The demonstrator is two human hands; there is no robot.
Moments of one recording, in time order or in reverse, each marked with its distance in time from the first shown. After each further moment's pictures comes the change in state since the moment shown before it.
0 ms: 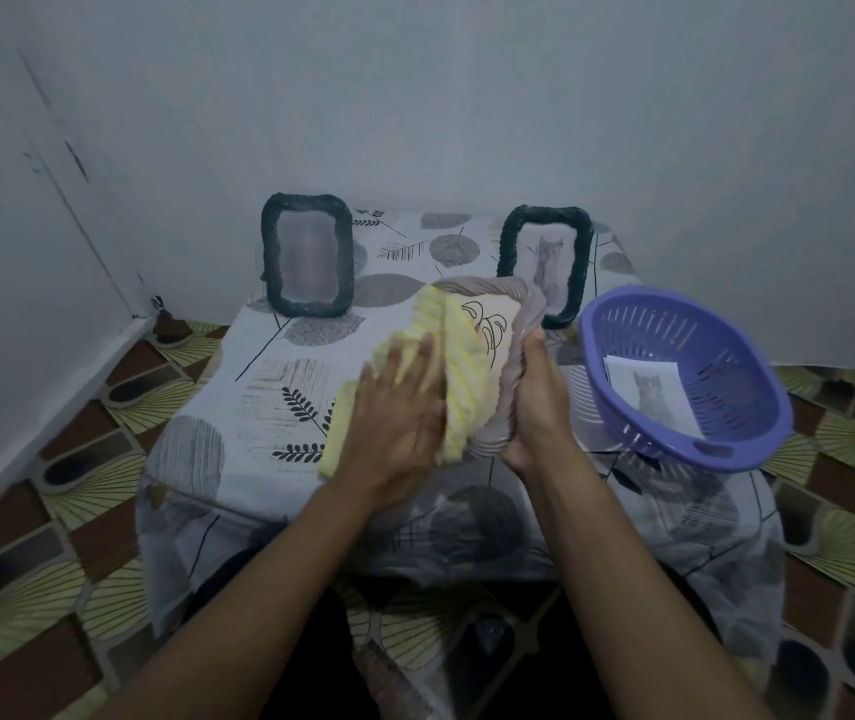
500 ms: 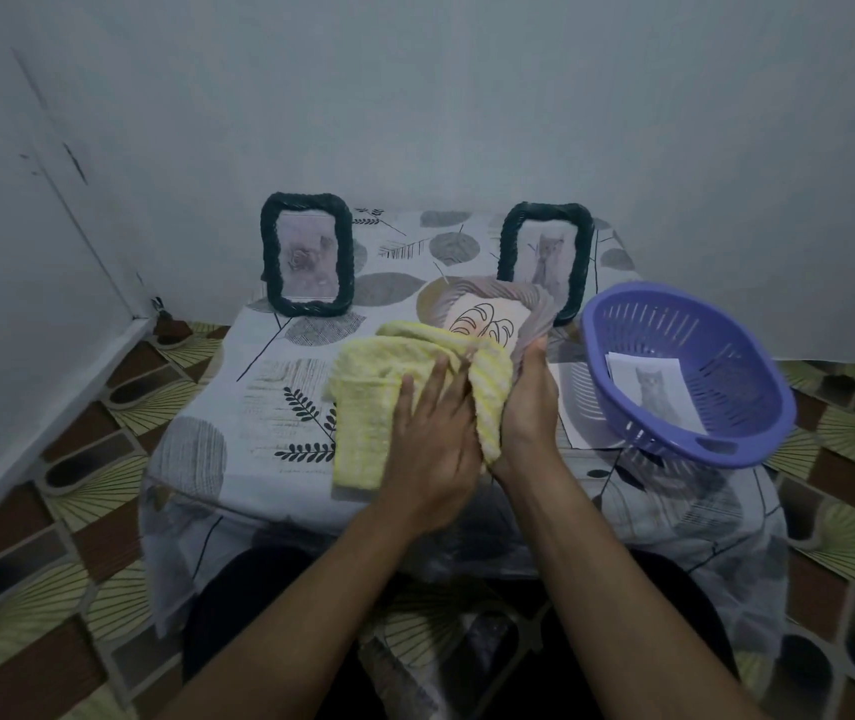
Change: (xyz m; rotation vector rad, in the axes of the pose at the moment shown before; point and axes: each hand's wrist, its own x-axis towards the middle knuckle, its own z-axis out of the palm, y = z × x) left_hand -0.006 0.038 0.019 -0.060 0.066 0.085; right_hand -0.010 0.005 0.005 -0.070 0.116 -0.104
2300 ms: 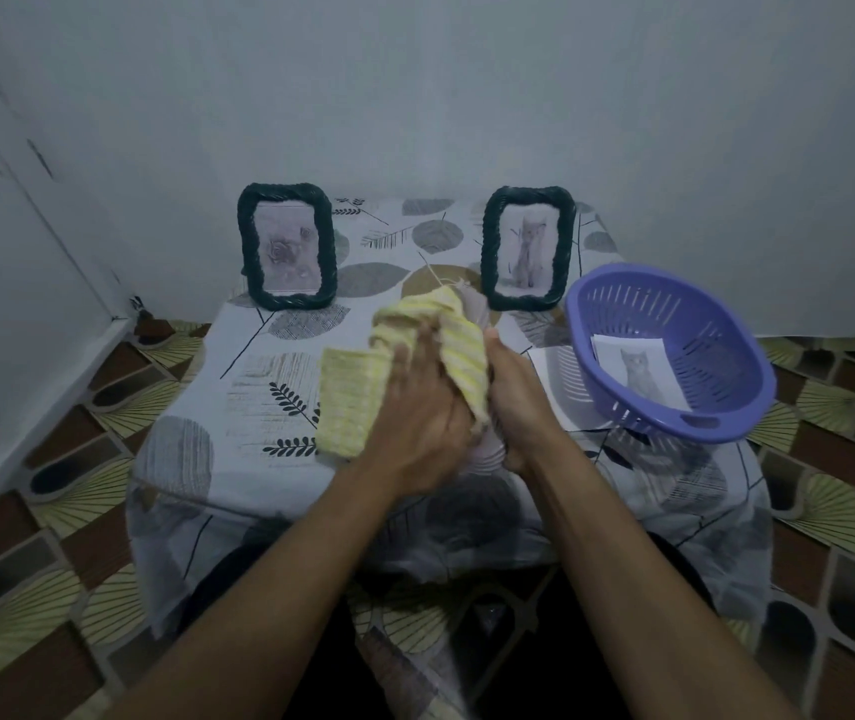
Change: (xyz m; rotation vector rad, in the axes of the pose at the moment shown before) left_hand 0.021 -0.007 -0.014 0.121 -0.250 0.015; right_hand -0.005 -0.011 -0.013 -0.261 -0.241 0.082
